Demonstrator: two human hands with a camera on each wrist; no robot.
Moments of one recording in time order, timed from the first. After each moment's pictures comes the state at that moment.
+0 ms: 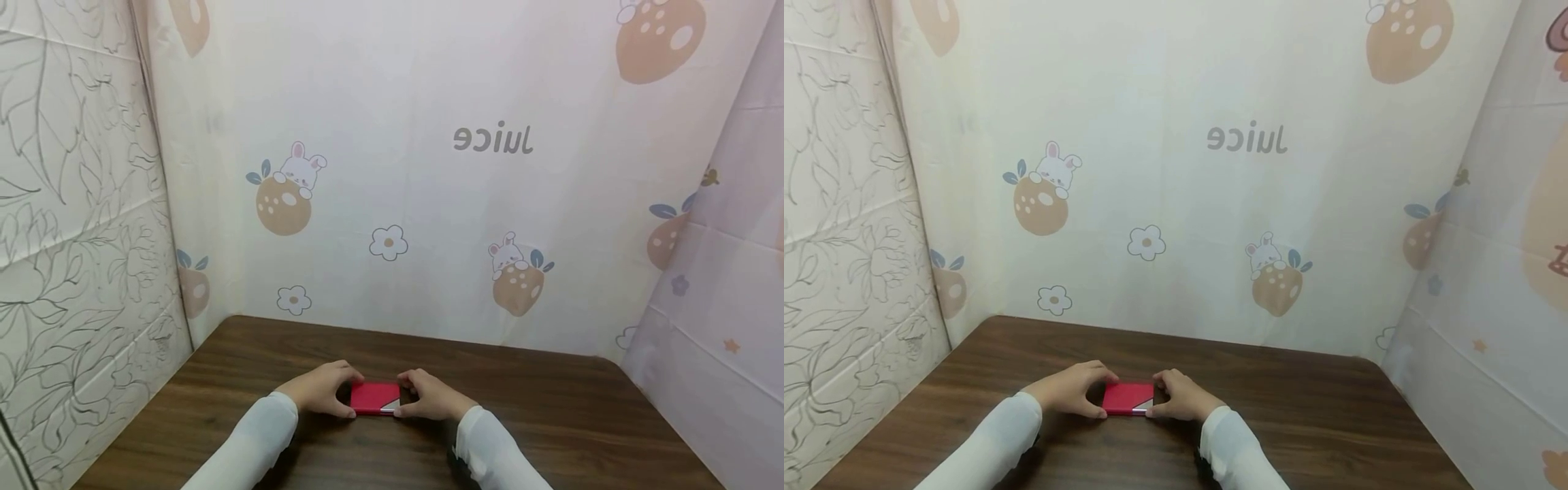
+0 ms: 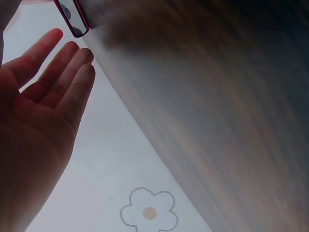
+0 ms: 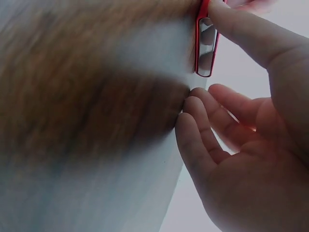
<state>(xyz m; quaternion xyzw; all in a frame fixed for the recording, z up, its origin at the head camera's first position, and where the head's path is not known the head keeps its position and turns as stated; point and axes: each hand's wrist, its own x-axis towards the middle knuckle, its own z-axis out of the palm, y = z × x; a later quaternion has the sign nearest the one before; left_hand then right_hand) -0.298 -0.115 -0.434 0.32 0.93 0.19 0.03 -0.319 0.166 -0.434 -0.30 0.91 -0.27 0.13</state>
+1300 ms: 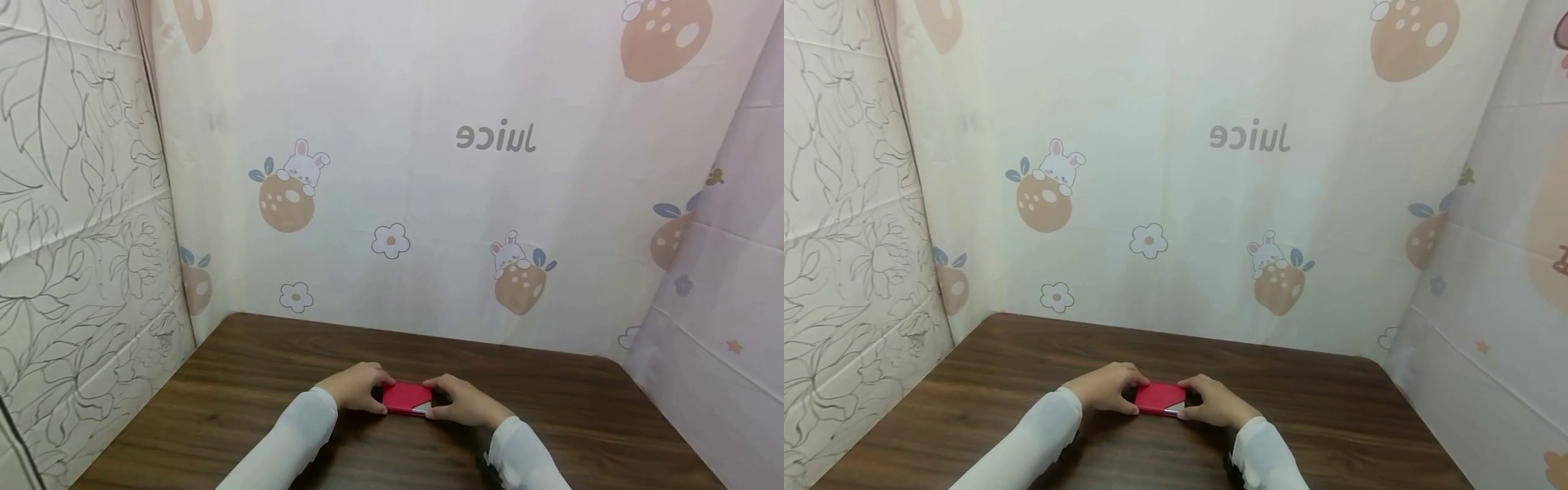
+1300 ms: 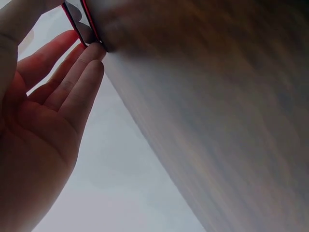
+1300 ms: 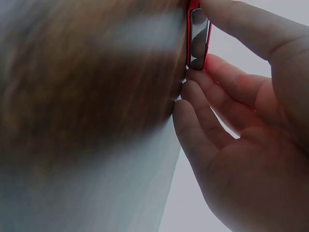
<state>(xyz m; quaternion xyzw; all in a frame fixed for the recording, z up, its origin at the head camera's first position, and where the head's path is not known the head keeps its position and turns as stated) -0.303 -0.054 -0.430 0.32 0.93 0.17 0.04 -0.307 0.222 -0.433 -0.30 0.91 -0.27 0.12</state>
